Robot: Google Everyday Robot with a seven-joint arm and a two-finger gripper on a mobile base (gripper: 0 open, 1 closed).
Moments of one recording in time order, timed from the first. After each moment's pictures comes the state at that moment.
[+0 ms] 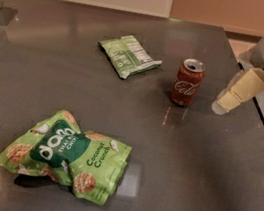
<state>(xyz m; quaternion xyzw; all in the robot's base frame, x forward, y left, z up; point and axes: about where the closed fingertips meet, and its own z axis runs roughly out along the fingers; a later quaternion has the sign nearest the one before) 0.523 -0.205 0.945 -0.53 0.82 0.08 0.22</state>
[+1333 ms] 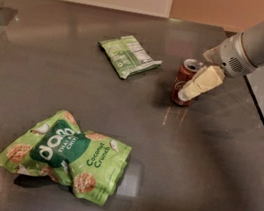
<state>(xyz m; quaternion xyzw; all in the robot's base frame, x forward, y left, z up) 0.598 -0.150 0.902 -0.53 0.79 0.14 0.29</state>
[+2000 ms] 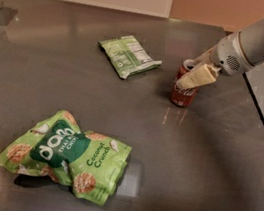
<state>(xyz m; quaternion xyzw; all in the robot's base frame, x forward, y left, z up) 0.601 -0.141 0.902 -0.53 0.78 0.15 0.30</state>
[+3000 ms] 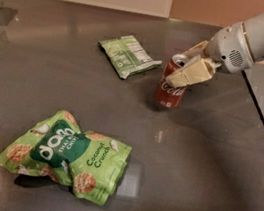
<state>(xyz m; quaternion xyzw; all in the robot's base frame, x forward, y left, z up) 0.553 -0.096 0.941 -0.57 0.72 0.24 0.32</state>
